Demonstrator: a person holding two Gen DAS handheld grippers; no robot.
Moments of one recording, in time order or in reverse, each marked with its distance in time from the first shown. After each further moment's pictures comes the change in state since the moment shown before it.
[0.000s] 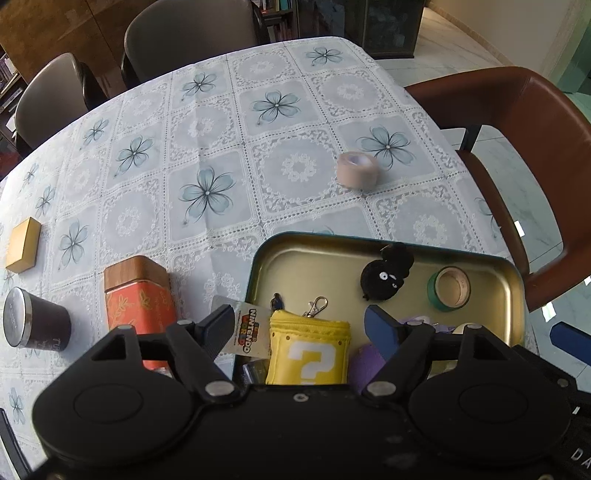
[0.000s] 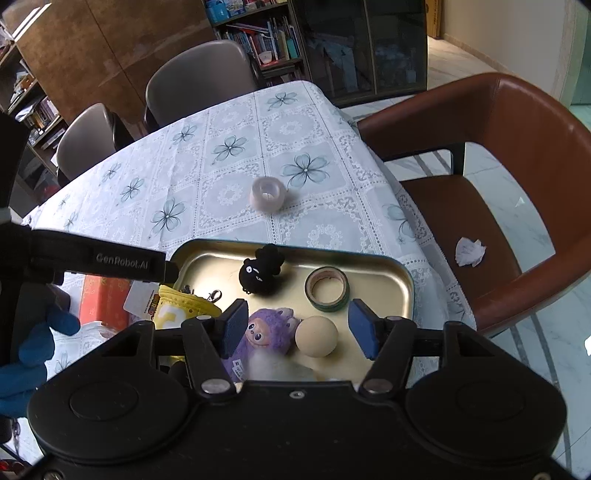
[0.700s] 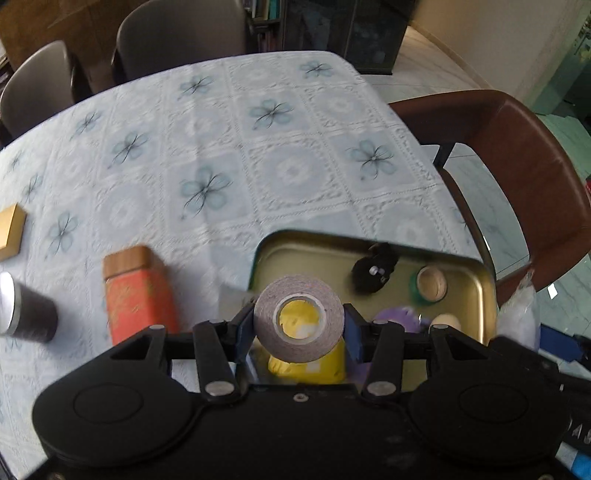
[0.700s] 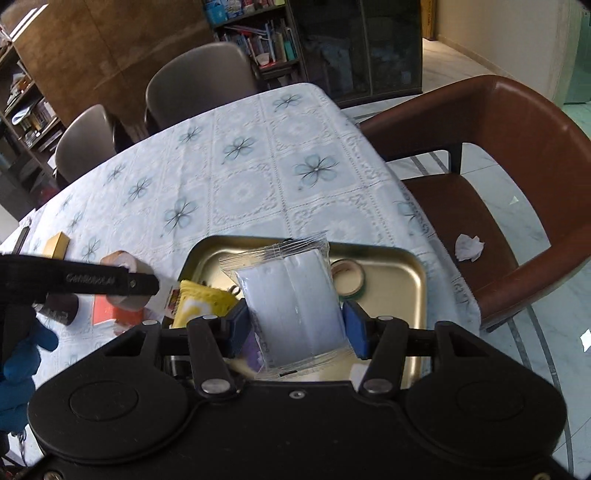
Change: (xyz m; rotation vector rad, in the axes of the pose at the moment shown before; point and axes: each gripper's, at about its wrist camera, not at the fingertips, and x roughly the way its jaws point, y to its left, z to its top) left arm -0.018 0.027 -0.006 -0.023 -0.044 -0.121; right arm -0.018 0.023 -0.005 0.012 -0.021 -0.036
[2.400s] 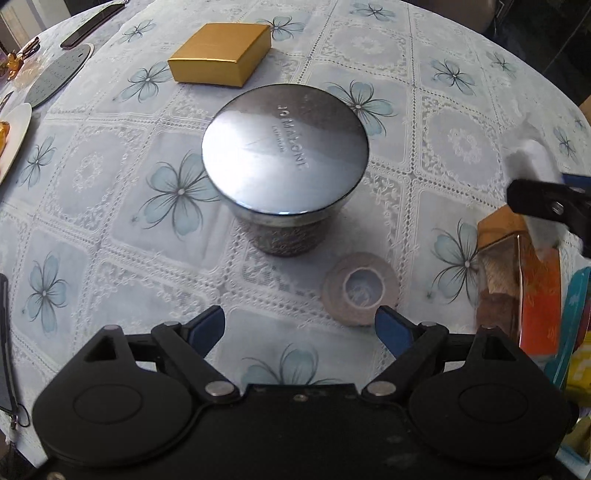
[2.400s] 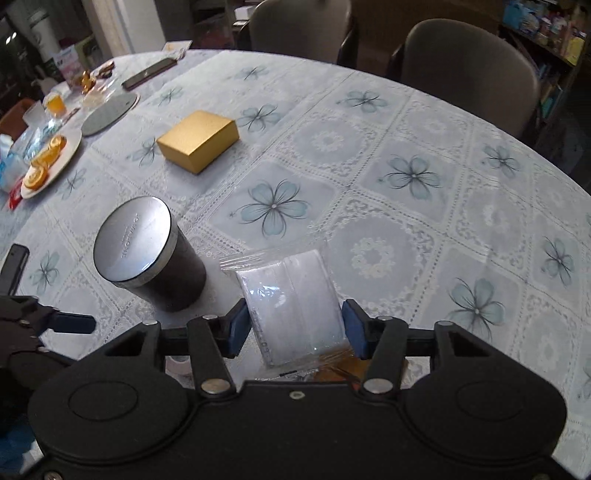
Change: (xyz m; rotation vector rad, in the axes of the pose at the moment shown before) left arm 0.047 0.316 -0.100 -0.510 0.110 0.198; right arm 0.148 0.317 0.028 -0.686 0.132 0.264
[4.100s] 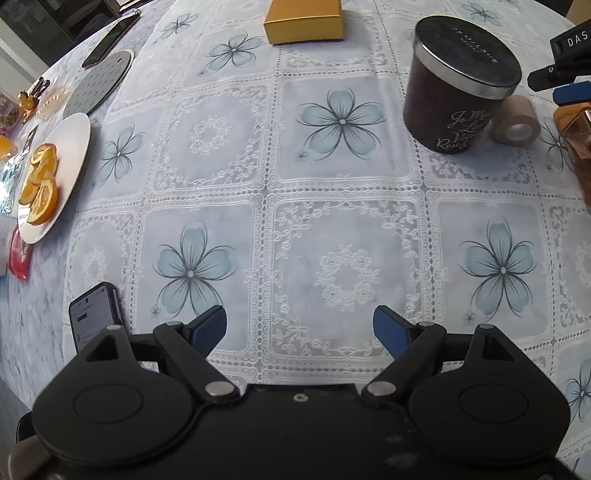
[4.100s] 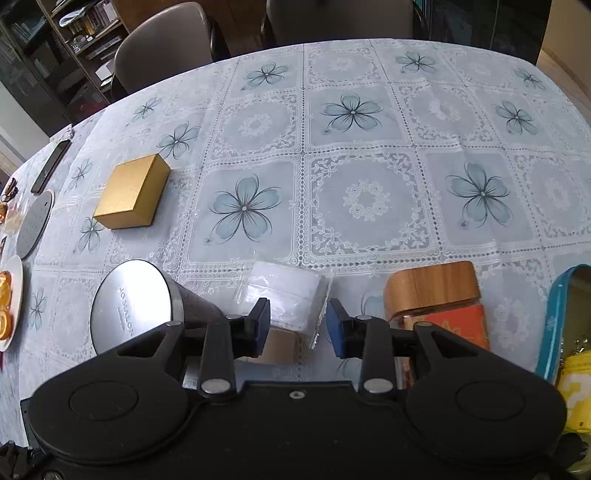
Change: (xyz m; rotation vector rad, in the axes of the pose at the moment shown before) left arm -0.021 0.153 -0.045 0.271 0.040 0.118; right arm 0.056 0.043 0.000 0.501 0.057 -0.151
